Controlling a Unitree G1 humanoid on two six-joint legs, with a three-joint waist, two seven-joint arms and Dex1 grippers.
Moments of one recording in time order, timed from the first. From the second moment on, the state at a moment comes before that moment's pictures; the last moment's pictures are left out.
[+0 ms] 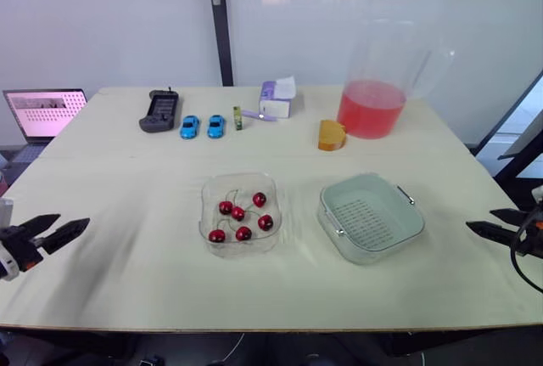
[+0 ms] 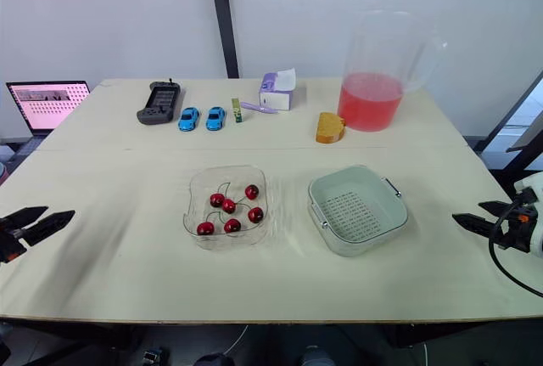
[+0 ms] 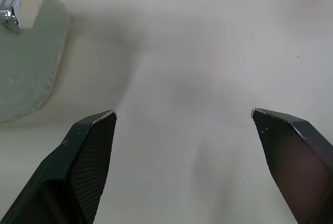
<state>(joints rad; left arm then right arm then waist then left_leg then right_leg) -0.03 0.91 0.66 0.28 -0.60 0.52 -0.97 -0.28 -1.09 -0.42 0.66 0.40 0.35 1.18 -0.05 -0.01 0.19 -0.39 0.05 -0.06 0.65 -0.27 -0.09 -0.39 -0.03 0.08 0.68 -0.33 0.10</state>
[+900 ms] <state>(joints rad) 0.01 0.93 0.73 0.17 -0.68 0.60 -1.03 -0.26 -1.09 -0.42 0.62 0.40 0.39 1.19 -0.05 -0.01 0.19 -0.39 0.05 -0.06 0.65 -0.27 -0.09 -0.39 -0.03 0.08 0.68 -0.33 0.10</state>
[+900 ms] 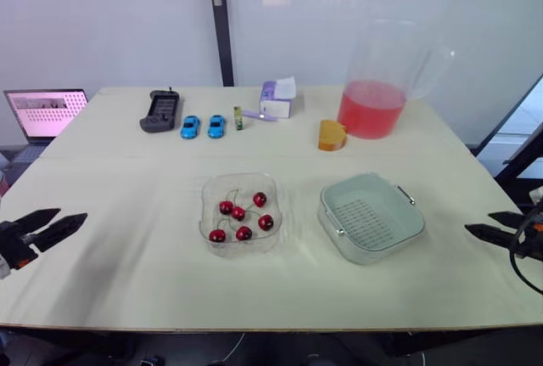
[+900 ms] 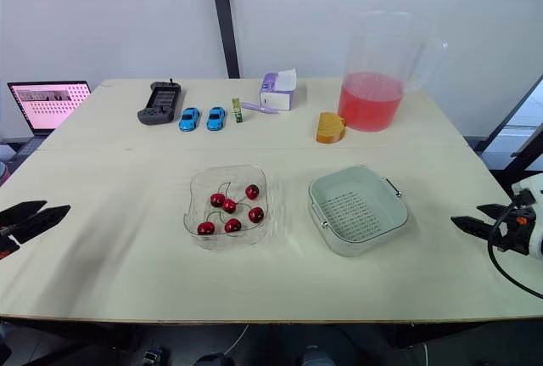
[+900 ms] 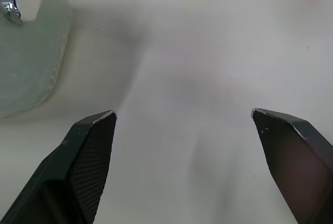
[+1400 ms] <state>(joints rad) -0.08 0.94 0.61 -0.15 -0.76 0.52 -1.18 -0.47 -1.15 -0.45 0.28 0.60 0.67 1.22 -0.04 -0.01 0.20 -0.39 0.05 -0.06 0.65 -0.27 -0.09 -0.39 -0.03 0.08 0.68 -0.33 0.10</state>
